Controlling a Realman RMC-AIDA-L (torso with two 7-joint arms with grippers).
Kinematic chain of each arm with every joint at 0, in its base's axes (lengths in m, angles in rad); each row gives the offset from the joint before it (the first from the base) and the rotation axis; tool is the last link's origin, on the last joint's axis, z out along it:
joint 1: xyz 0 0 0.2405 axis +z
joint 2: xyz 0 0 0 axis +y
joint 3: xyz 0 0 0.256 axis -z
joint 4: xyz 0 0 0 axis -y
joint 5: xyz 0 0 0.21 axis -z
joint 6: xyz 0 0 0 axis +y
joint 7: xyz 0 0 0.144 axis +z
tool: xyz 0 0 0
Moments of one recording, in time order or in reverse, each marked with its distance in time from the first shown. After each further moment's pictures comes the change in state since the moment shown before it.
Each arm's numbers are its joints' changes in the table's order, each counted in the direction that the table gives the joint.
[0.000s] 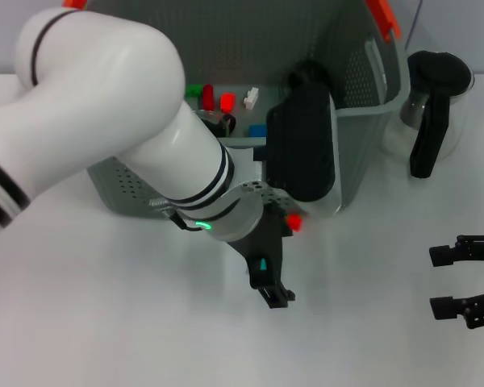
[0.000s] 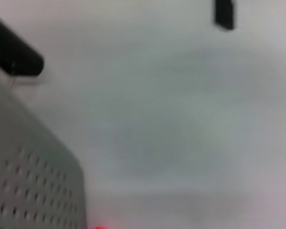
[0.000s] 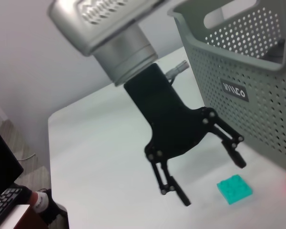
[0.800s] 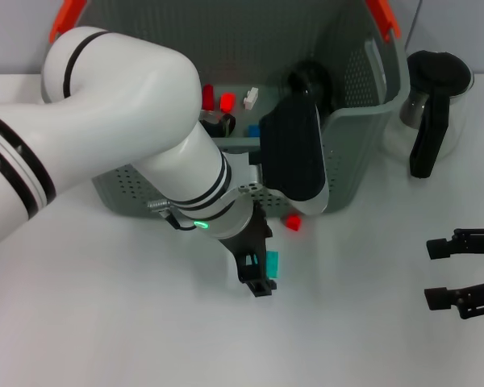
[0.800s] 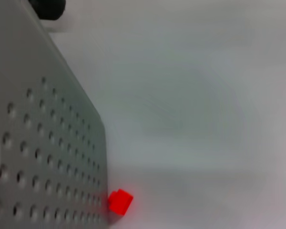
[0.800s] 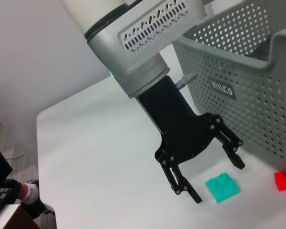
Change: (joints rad) left arm -0.082 -0.001 -0.006 0.216 -0.036 -0.120 -0.035; right arm 0.011 0.003 0.007 0.000 0.004 0.036 0.017
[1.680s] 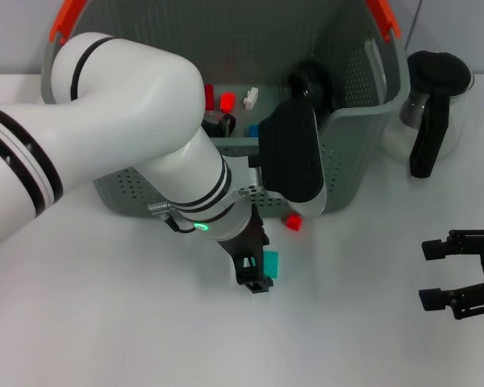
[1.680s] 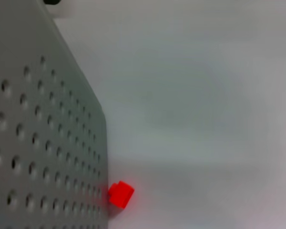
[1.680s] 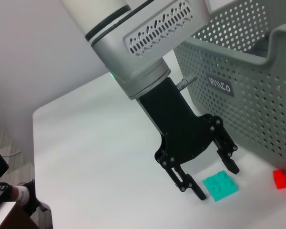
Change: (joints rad) left arm -0.024 -0.002 0.000 0.062 0.006 -0.026 -0.003; right arm 0.007 0.010 0.003 0.000 0.016 0.017 0.000
